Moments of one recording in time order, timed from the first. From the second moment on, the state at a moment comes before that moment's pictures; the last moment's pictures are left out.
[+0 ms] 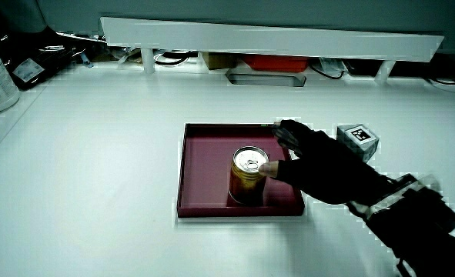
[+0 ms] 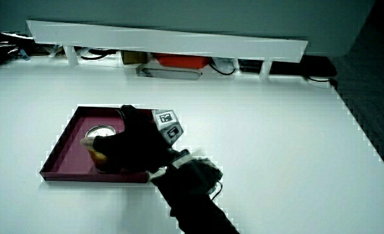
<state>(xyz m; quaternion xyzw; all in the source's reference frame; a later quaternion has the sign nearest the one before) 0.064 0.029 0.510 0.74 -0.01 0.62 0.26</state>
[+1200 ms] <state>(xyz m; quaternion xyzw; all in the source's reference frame) 0.097 0.010 0.460 0.70 -0.12 0.62 0.32</state>
